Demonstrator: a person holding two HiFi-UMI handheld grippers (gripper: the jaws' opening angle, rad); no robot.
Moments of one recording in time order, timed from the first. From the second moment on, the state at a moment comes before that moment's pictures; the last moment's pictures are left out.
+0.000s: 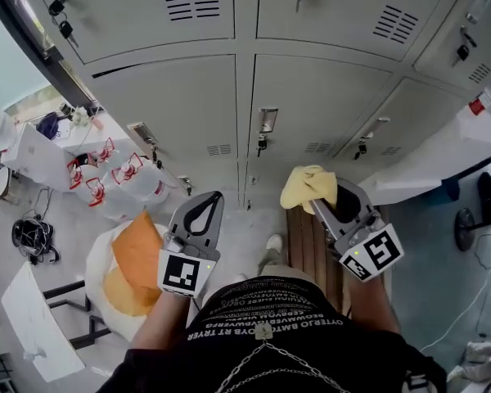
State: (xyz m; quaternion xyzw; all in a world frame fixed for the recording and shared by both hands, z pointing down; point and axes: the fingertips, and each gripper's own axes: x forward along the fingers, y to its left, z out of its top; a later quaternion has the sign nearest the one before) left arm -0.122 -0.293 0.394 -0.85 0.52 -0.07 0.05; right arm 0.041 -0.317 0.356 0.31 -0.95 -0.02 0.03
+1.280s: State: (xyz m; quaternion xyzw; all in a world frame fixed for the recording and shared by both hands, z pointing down) left arm -0.121 -0.325 0.412 -0.84 0.54 -0.08 0.02; right arm -0.057 -0.443 0.248 0.31 -0.93 -0.18 0.08
